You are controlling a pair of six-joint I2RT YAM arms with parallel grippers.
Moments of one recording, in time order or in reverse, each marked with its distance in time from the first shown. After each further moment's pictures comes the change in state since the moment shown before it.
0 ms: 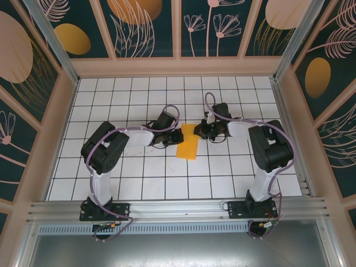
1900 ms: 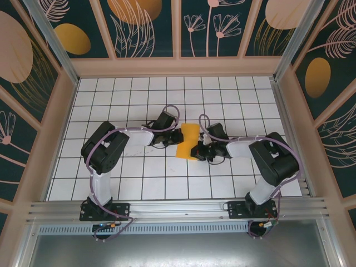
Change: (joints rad) left arm 0.000 0.000 0.000 -0.001 0.000 0.007; right arm 0.156 -0.153 -0.332 0.171 0.020 0.097
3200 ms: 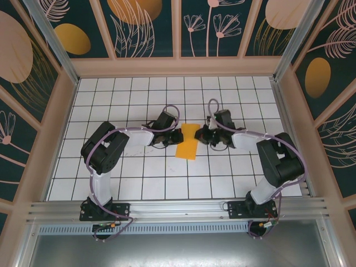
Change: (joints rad) left arm 0.000 0.000 0.000 0.000 -0.002 0.004; right arm -0.148 -0.023 0.171 -0.021 0.045 -0.006
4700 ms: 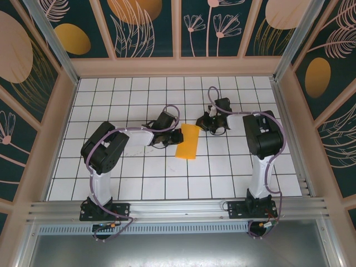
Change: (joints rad) left arm 0.000 -0.002 0.000 -0.001 0.002 0.011; right arm -0.096 0.388 0.326 -0.061 -0.053 -0.060
